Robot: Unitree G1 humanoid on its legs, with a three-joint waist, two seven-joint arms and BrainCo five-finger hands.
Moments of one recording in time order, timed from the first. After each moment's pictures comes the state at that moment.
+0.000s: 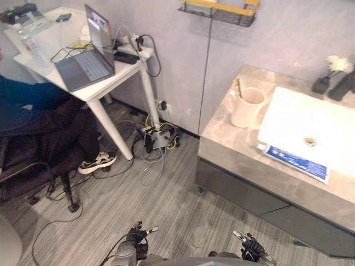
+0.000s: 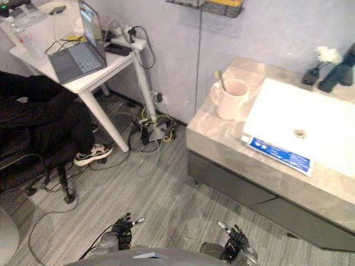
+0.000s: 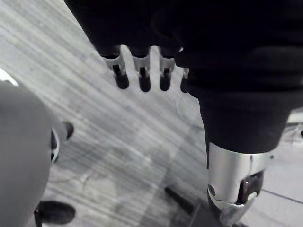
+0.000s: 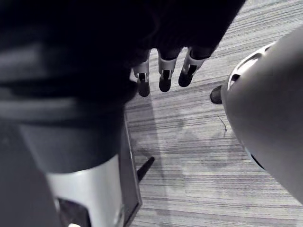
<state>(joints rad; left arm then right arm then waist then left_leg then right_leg) 0.00 0.08 0.07 1.13 -0.07 -0.13 0.05 0.01 -0.07 -0.29 1.21 0.39 -0.12 0.07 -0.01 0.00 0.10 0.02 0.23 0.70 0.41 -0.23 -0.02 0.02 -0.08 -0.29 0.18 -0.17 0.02</state>
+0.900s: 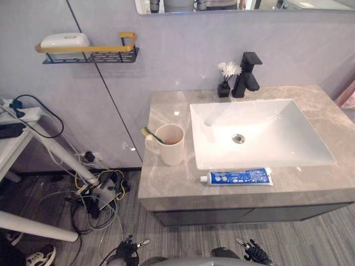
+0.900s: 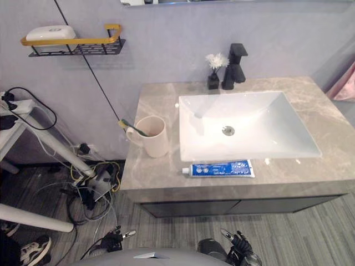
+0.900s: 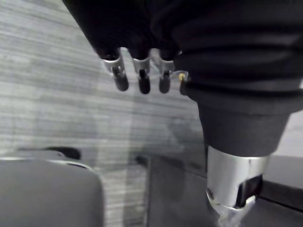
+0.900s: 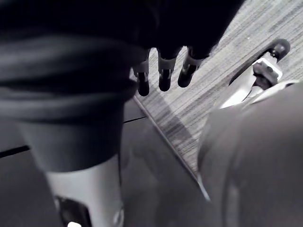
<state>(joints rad) 0.06 0.11 0.07 1.13 -0.09 -0.13 0.03 0.06 -0.10 -0.30 1.19 0.36 -0.12 0.10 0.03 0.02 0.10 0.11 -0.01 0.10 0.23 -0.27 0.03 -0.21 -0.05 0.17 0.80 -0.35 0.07</state>
